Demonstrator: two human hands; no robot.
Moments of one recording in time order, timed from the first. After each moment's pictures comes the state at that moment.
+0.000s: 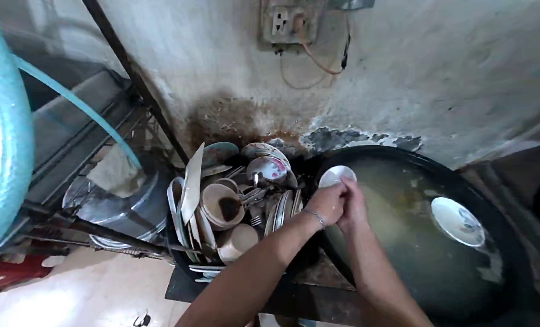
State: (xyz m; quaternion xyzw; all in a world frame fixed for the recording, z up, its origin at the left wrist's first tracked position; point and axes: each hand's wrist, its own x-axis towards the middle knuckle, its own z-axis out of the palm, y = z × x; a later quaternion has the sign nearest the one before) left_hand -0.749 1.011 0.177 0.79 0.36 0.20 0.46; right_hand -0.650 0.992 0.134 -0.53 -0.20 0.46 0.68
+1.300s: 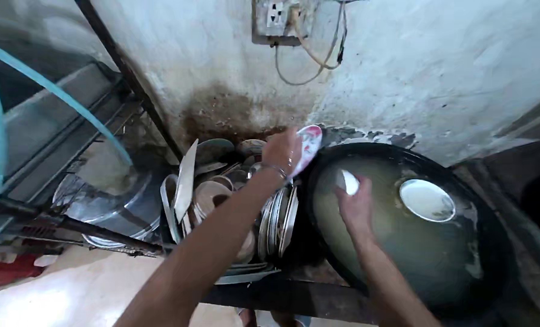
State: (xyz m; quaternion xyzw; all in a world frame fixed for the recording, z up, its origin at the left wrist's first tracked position) left_hand -0.808 1.084 0.253 0.78 0.55 0.20 0.22; right_hand -0.623 0.970 0.140 -0.77 -0.41 0.19 0.45
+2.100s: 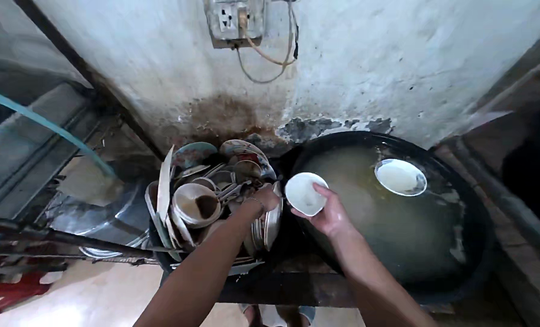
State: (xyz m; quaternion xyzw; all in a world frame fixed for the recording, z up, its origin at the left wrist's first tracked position) left_hand -0.800 1.029 0.163 0.67 0.58 -0.09 0.45; right_hand -0.637 0.945 0.150 -0.49 -0.06 0.64 0.58
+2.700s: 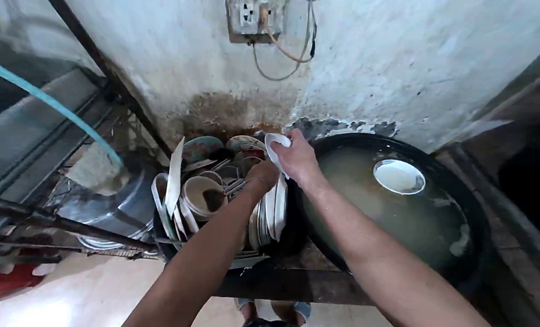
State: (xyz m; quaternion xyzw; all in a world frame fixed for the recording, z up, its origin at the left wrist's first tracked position) left_hand -0.811 1.057 0.195 0.76 0.59 0.01 0.29; right_hand -0.713 1.022 0.252 -0.72 -0.51 0.31 0.36
